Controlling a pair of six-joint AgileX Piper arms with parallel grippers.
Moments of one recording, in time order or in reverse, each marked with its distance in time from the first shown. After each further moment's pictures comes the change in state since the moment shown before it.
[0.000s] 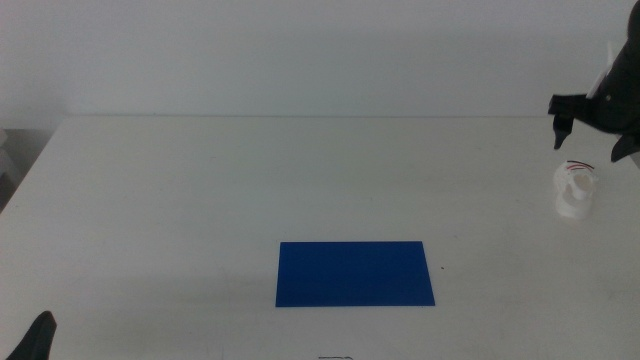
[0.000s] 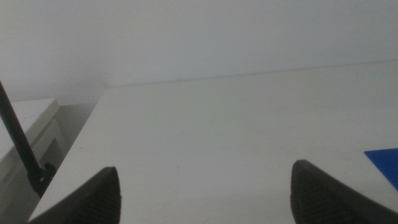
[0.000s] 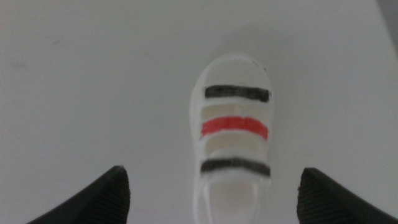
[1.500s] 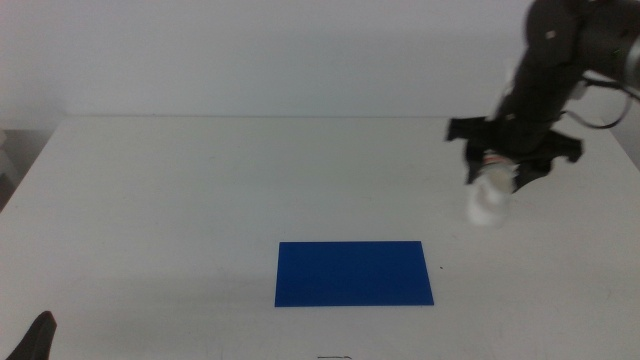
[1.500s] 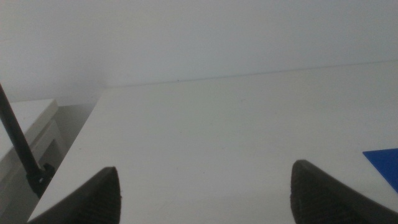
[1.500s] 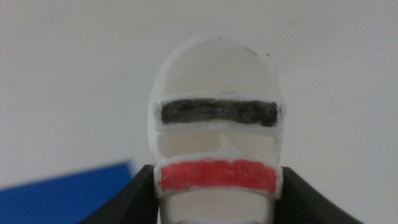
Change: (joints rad) left arm 0.000 0.000 0.000 0.000 0.000 0.000; right arm 0.347 -0.205 0.220 0.052 0.101 0.194
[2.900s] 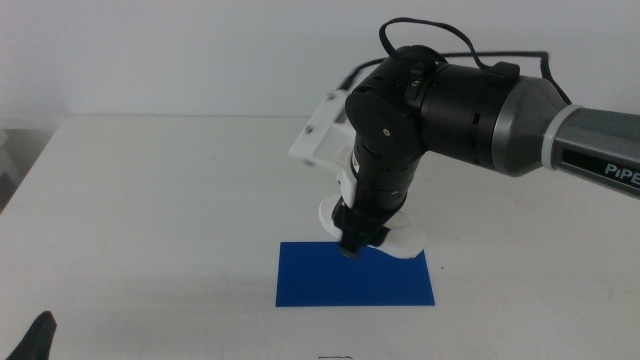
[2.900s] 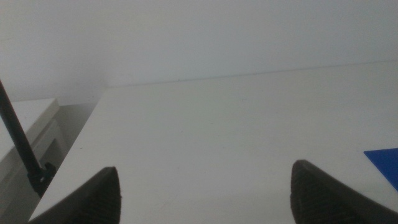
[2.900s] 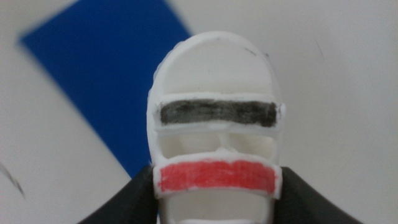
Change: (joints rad) left arm 0.000 0.000 0.000 0.000 0.000 0.000; right arm 0.476 -0.026 0.065 -0.191 -0.117 -0.766
